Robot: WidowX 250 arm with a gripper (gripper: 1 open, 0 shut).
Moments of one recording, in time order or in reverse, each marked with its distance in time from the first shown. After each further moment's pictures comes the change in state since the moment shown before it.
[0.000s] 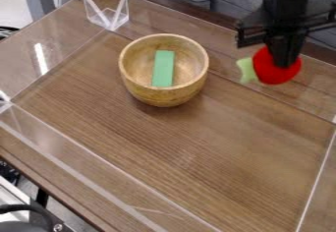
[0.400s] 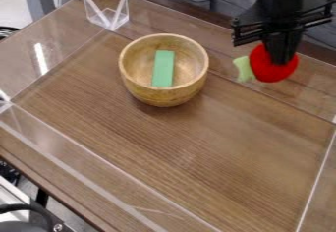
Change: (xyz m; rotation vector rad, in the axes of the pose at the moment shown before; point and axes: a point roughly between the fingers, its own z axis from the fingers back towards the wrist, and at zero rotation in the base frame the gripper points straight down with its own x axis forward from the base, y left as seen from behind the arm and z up) arm -0.003 0.002 -0.002 0.006 0.012 0.030
